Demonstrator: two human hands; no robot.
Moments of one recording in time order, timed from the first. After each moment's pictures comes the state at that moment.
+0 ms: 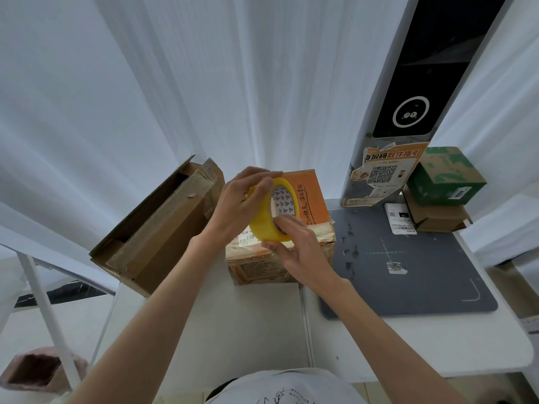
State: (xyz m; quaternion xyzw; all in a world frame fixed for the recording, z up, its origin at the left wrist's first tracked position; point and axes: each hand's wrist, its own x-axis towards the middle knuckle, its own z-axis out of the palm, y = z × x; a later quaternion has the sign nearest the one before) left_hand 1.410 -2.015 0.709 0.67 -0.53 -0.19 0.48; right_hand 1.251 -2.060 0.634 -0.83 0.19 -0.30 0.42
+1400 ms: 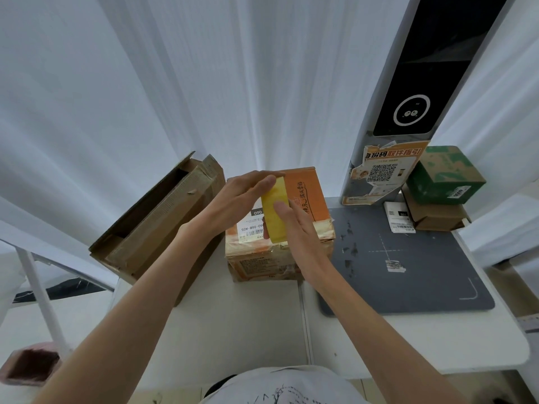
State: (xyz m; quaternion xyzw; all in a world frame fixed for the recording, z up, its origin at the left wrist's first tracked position) left_hand 1.422 -2.007 0.721 0.66 -0.56 -0.32 0.40; right_hand 1.256 -2.041 0.700 -0.62 0.28 -0.27 0.68
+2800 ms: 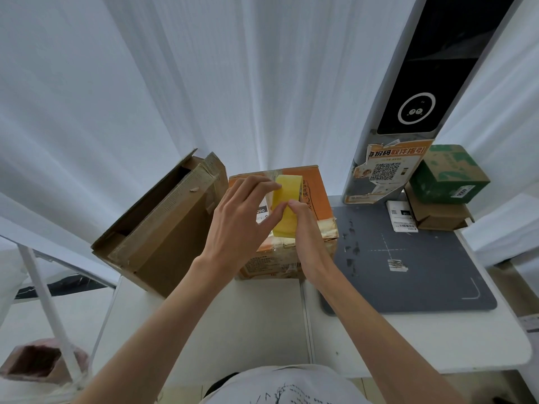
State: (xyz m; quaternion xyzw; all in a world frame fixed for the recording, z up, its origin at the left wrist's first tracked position) left_hand 1.386 -1.979 0.700 0.68 -0.62 0.14 0.37; right_hand 1.262 -2.037 0.704 -0.57 0.34 -0.28 0.69
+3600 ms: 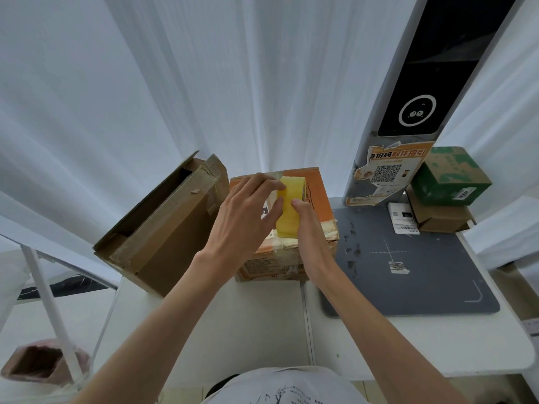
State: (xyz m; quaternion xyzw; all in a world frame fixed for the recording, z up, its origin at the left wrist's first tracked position) left_hand 1.385 -1.987 0.710 0.68 -0.62 0.09 0.36; right_hand 1.256 -2.047 0.693 -0.58 0.35 -0.28 0.68
